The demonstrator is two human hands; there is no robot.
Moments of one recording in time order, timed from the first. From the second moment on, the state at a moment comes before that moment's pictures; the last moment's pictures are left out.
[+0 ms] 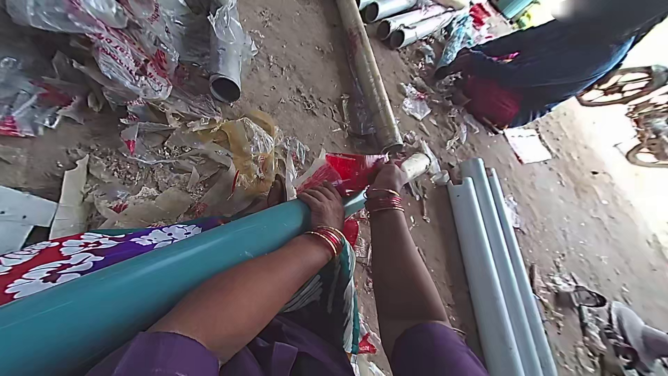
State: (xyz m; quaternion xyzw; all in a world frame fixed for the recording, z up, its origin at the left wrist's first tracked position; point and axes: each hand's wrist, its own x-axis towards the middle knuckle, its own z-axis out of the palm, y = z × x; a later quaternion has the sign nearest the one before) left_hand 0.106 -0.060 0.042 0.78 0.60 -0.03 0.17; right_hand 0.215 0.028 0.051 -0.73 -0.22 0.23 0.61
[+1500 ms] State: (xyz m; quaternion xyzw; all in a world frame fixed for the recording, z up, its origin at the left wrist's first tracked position) left_hand 0.013 -0.090 0.098 0.72 0.63 -0.13 0.25; right_hand 0.158 -0.008 0.073 -0.80 -0.50 0.24 0.22
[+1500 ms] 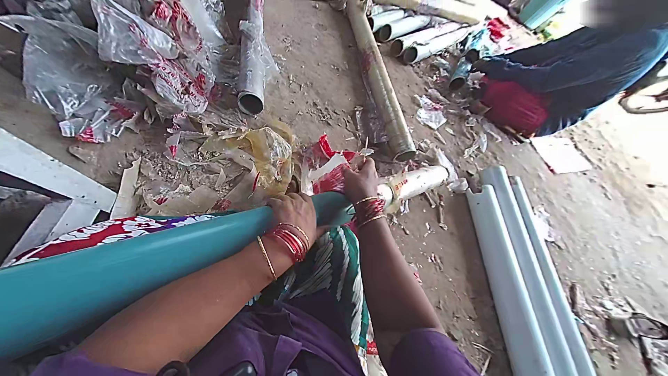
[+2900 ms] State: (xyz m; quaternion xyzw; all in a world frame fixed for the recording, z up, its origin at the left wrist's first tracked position) left_hand 0.024 -0.031 0.113 0.53 0.62 0.08 0.57; right_hand 0.150 -0.175 0.003 -0.48 -0.74 0.02 0.47
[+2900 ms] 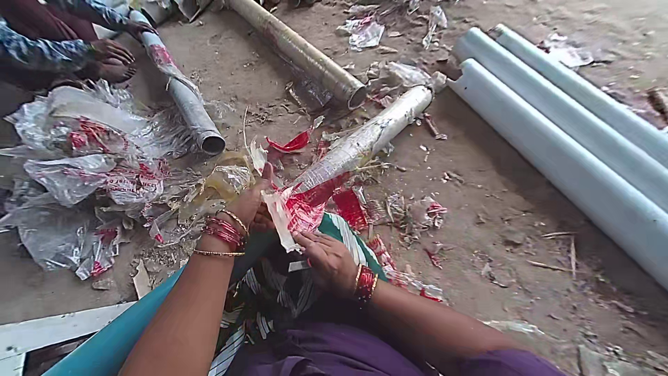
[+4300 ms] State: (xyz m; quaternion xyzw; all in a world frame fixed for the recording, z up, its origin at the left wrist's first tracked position) left_hand -0.013 -0.026 0.073 0.64 0.45 0.12 0.62; right_hand 0.319 -0.021 0.049 -0.48 -0.88 -0.03 0.01
